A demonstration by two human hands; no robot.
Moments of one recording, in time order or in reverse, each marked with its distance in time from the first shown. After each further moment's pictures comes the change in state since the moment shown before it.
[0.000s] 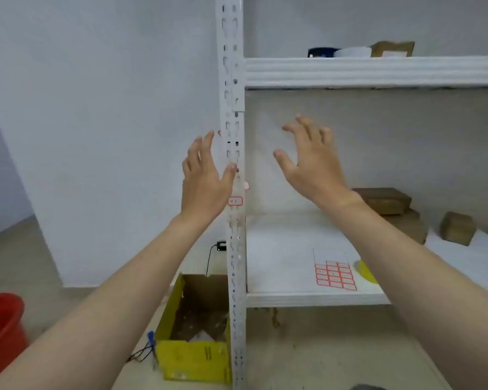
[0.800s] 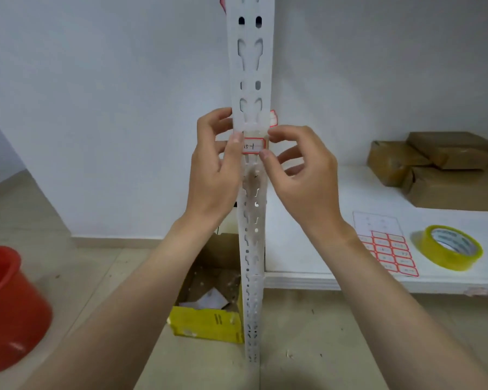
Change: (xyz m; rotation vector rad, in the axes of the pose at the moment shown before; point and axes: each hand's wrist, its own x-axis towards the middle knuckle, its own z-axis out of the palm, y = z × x) left_hand -0.023 -0.091 0.085 -0.443 0.042 -0.059; right_hand -0.056 0.011 0.177 0.579 0.154 0.024
